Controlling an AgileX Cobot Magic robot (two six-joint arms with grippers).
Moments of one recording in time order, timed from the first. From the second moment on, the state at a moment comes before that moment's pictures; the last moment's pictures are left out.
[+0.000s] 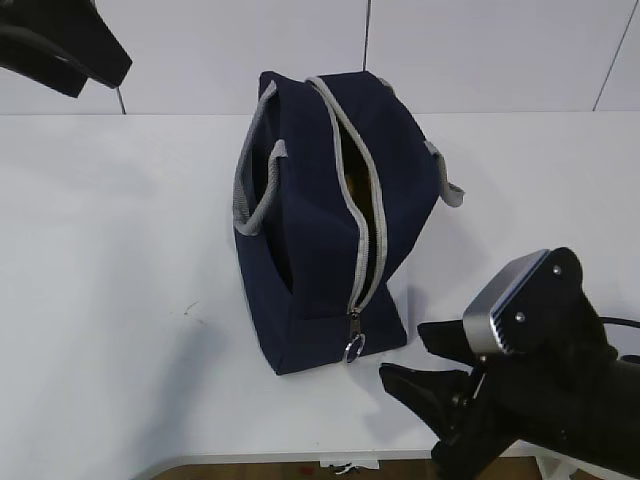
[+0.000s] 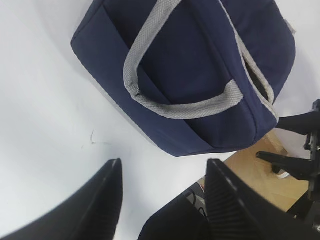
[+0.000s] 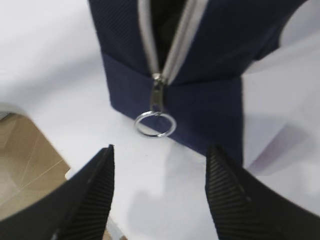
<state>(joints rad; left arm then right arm) -0.25 1.50 -1.54 -0.49 1.24 0.20 0.57 1.44 -0.31 -0.31 -0.56 0.17</state>
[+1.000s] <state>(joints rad) -0.25 1.50 -1.54 -0.48 1.24 0.19 0.58 1.81 -0.39 -0.28 -0.91 0.20</state>
